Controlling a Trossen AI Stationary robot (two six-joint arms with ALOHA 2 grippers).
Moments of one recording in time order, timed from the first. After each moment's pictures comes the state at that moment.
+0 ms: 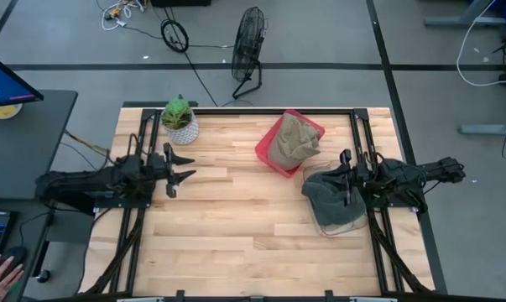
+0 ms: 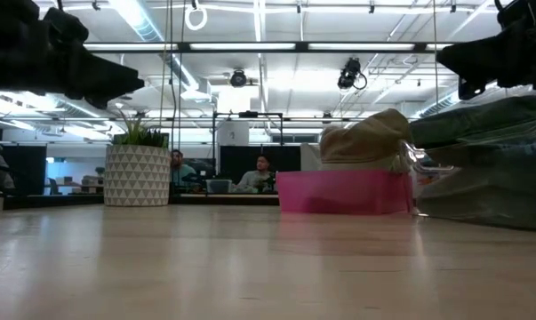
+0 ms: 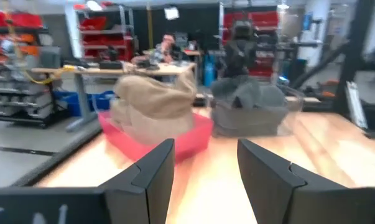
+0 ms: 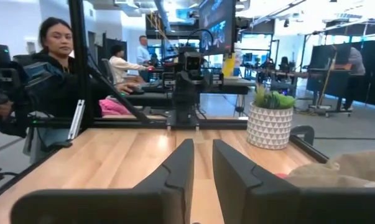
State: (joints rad) left arm 0.10 0.14 0.02 0.16 -0.11 0.01; right arm 0.18 0.01 0.02 0.10 0.18 -0.05
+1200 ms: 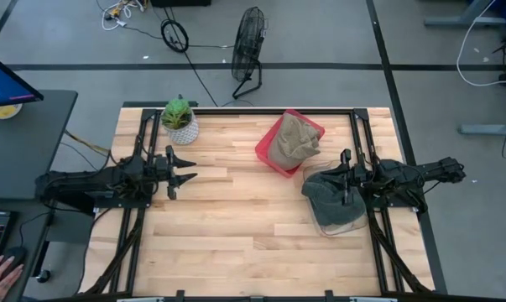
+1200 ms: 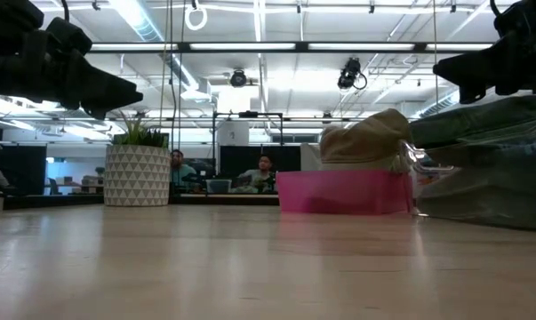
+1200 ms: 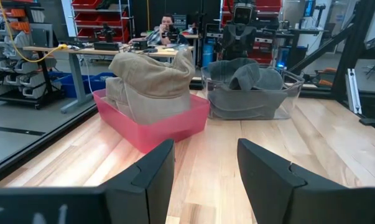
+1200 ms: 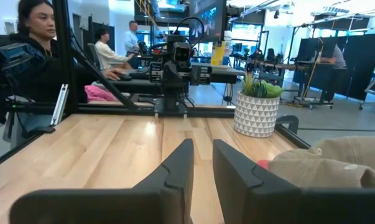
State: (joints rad) left arm 0.10 0.14 0.01 0.10 -0.09 -0.04; right arm 0.18 0.01 0.02 0.05 0.24 -0.08
